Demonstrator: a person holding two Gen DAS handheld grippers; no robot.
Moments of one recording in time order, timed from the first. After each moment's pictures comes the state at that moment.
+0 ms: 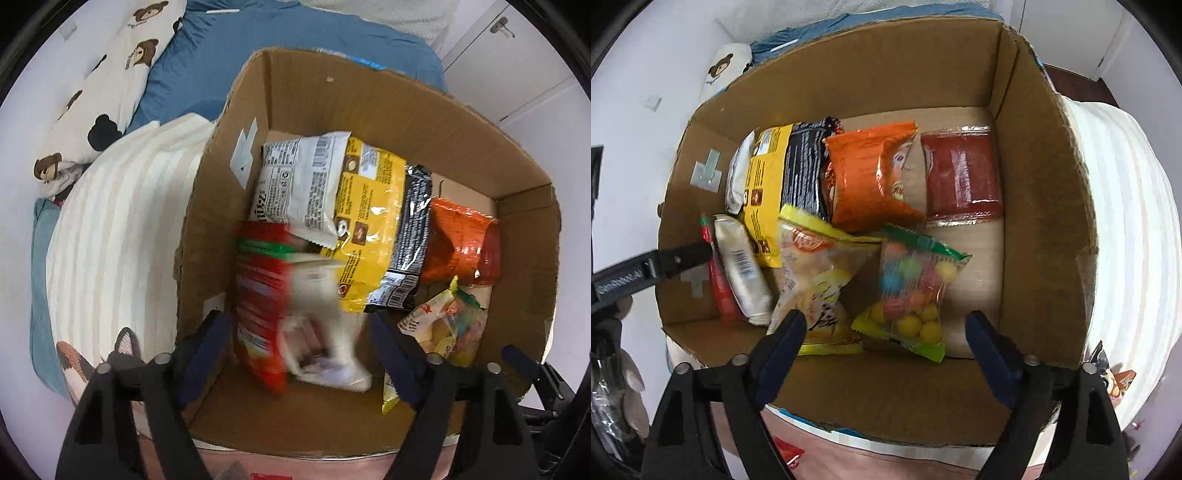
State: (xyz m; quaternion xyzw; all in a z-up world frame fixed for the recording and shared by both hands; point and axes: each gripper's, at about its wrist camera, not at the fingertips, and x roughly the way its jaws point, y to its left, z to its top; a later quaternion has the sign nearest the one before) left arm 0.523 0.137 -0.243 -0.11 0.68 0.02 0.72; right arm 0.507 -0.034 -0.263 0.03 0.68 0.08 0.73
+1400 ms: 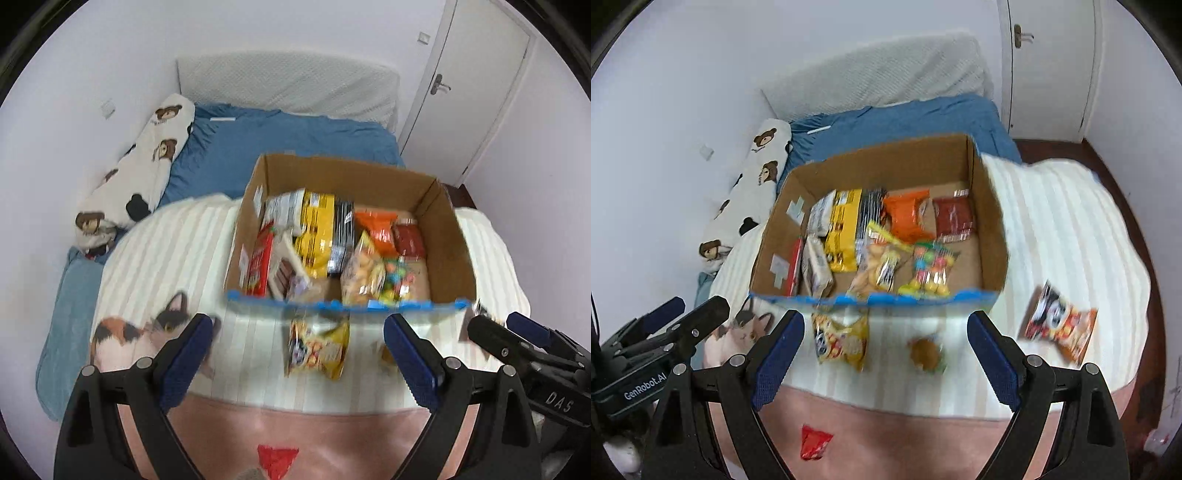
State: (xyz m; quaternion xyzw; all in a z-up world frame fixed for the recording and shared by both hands) left arm 0.342 0.110 -0.117 -0.07 0.51 0.02 0.86; right arm 0.353 -0.047 -0.125 0.07 0.52 0.10 0.85
